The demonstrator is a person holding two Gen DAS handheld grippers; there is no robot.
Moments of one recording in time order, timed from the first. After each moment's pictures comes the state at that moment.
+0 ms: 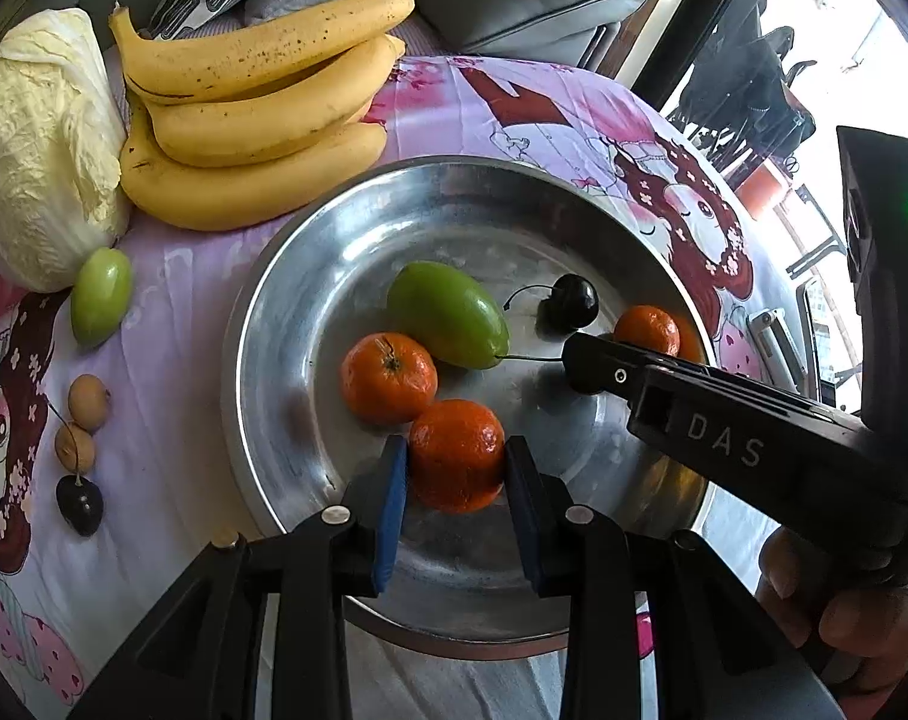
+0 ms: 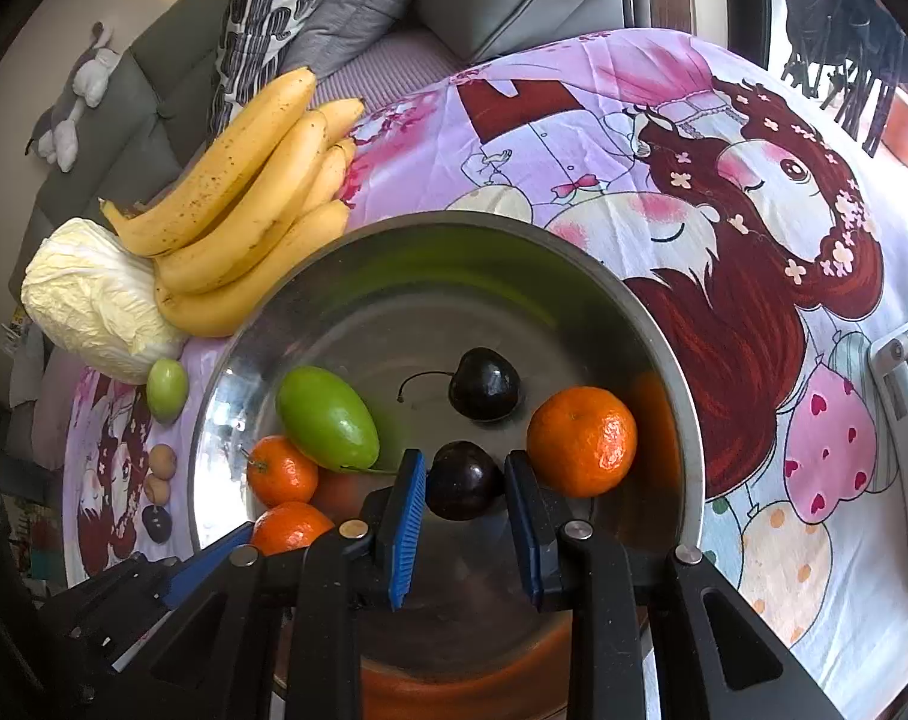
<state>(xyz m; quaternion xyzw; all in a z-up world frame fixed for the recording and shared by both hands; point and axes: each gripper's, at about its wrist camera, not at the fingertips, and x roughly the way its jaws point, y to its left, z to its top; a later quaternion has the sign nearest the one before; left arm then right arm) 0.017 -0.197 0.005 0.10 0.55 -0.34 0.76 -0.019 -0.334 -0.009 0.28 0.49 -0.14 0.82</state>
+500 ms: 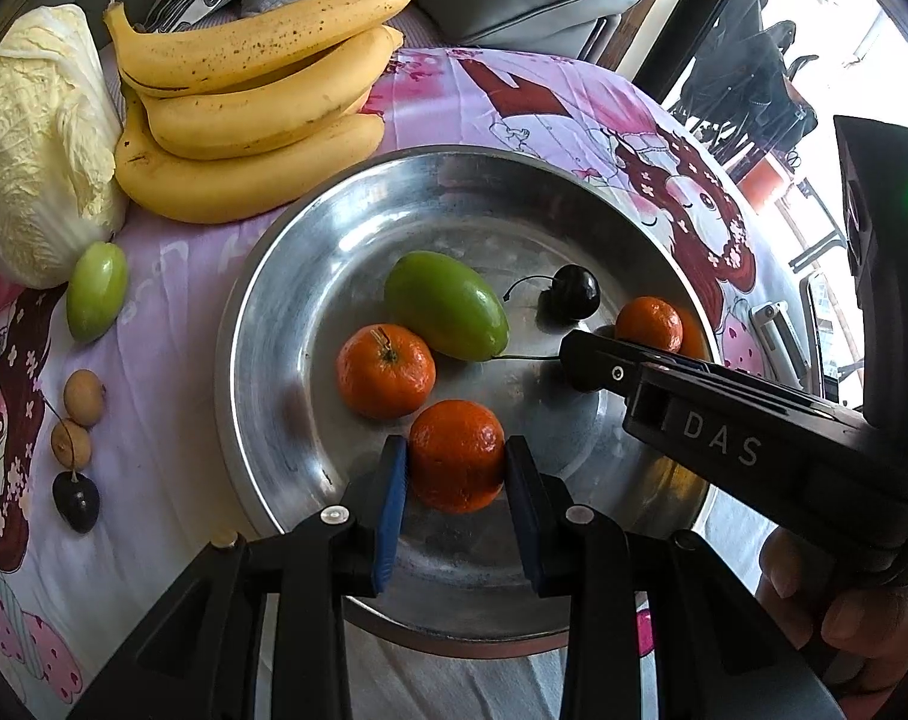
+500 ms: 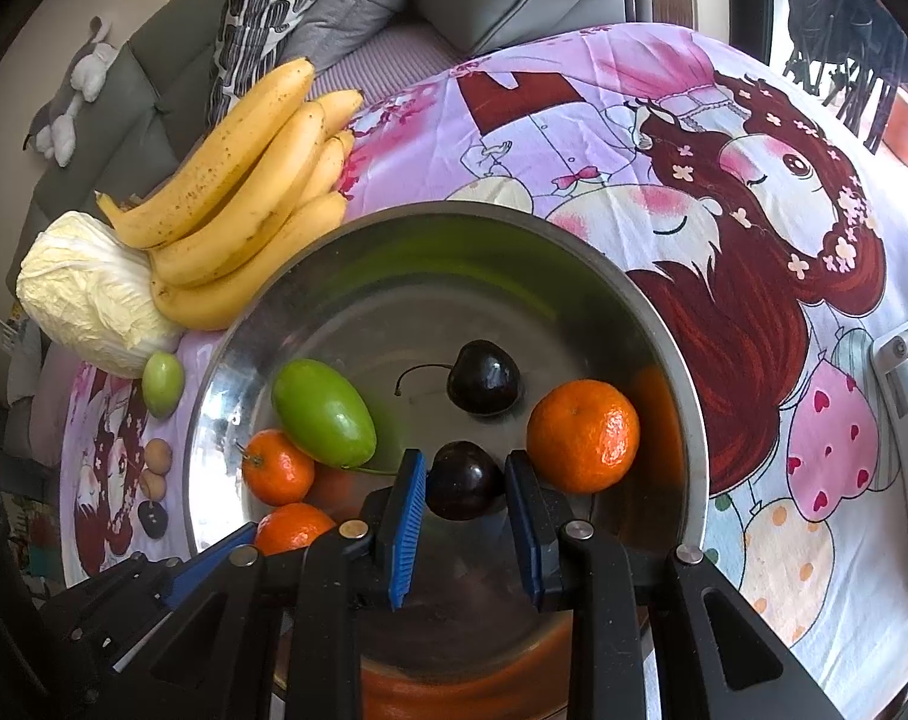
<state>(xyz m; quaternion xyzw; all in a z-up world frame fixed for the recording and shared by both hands) 0.017 -0.199 0.001 0.11 0.56 -0.34 0.75 -0.017 -0.334 -0.013 0.27 0.50 -0.14 0.81</state>
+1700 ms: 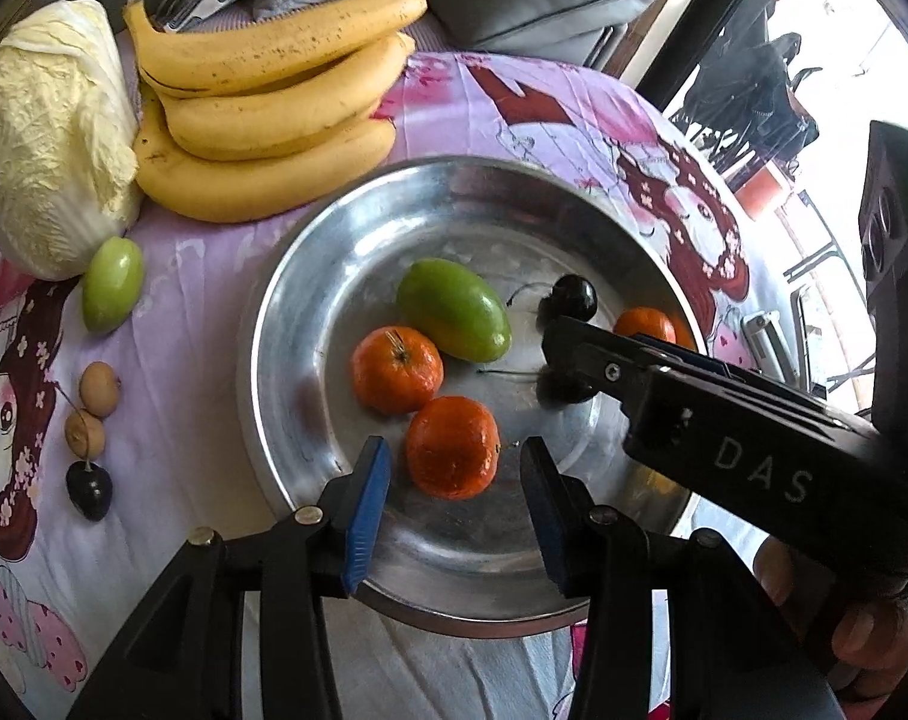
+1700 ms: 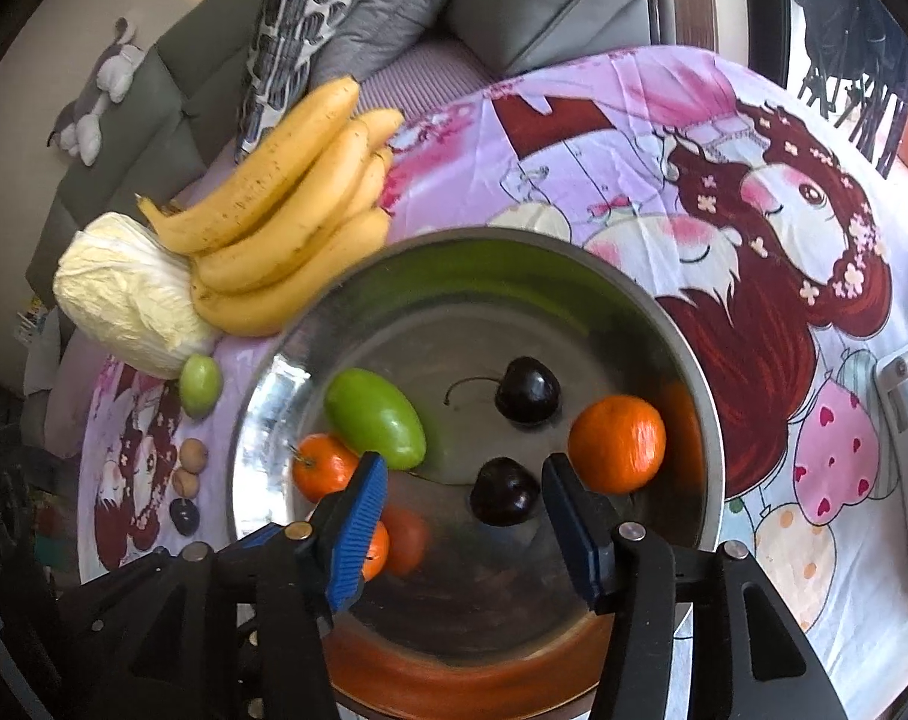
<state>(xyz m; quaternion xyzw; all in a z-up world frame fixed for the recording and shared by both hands) 0.020 -0.190 0.014 0.09 0.56 -0.34 0.75 -0.018 -0.327 0.006 0.27 0.48 -0.11 0.83</state>
